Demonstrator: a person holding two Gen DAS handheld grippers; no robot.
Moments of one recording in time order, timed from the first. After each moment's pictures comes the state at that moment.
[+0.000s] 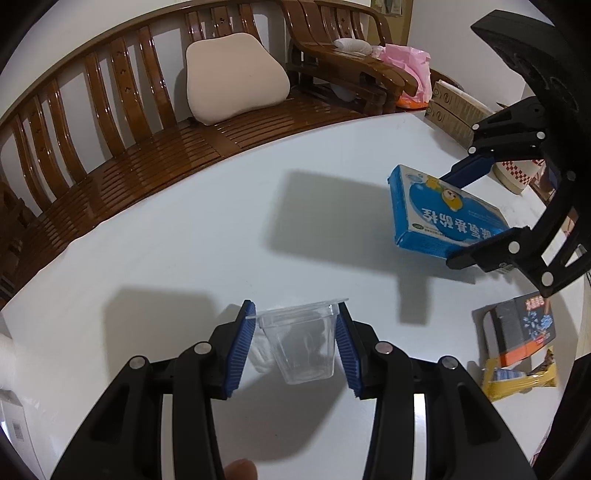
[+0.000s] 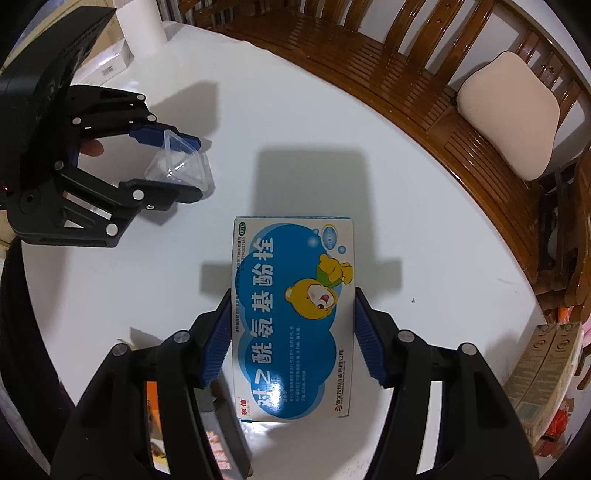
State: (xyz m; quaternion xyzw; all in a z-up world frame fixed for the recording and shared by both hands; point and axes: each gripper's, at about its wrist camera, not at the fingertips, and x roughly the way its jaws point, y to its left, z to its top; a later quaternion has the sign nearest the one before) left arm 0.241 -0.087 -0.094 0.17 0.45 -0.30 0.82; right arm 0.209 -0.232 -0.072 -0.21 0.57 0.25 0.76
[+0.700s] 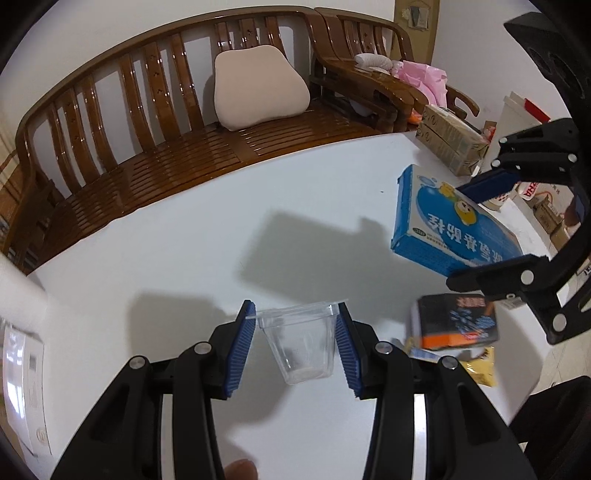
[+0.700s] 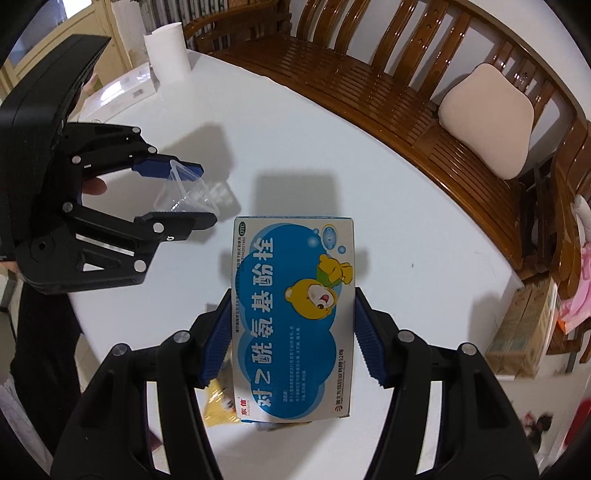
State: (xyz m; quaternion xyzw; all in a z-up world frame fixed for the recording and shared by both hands) left arm 0.168 -0.093 -0.040 0.14 0.45 -0.24 0.85; right arm 0.162 -0.226 -0.013 -0.19 0.54 0.23 0.78
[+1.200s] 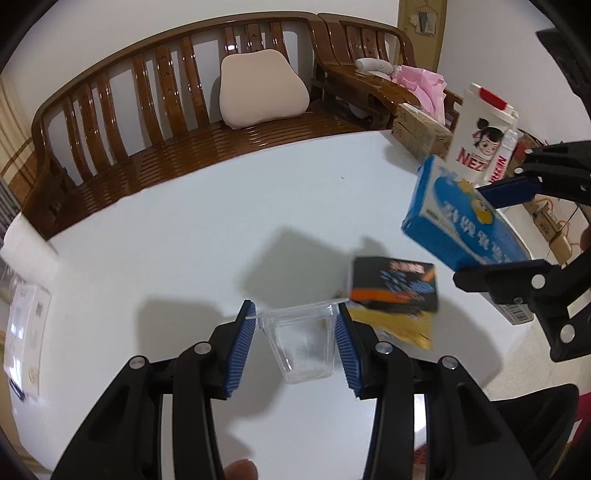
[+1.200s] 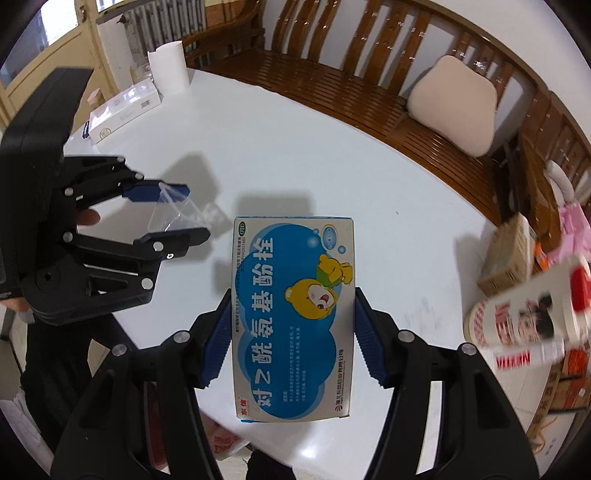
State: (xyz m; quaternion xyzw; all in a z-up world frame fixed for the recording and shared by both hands) left arm 0.084 -0.109 -0.019 0.13 0.45 -0.22 0.85; right arm 0.086 -0.248 0.016 -0.15 0.53 0.18 0.82
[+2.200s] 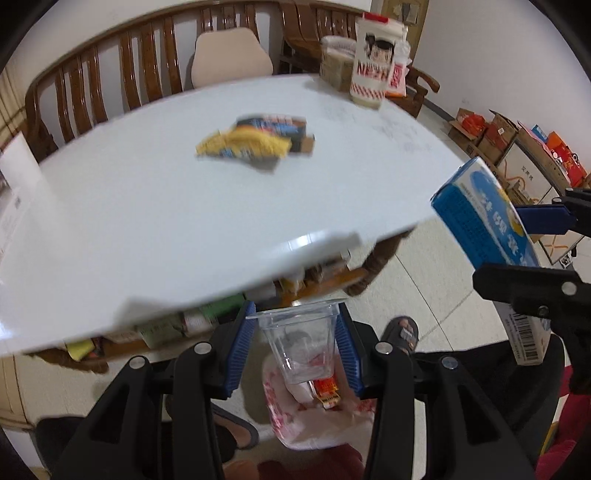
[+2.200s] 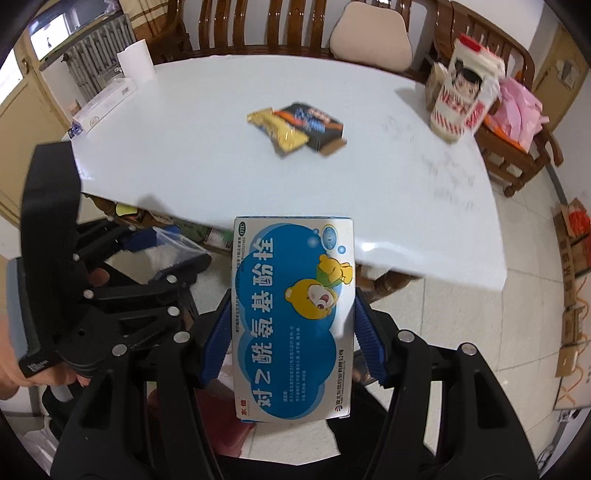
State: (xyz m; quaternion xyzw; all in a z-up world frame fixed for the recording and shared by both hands) left arm -0.113 -0.126 -0.078 0.11 0.49 -0.25 0.83; right arm -0.142 -0.258 -0.017 -0.03 0.56 0.04 0.83
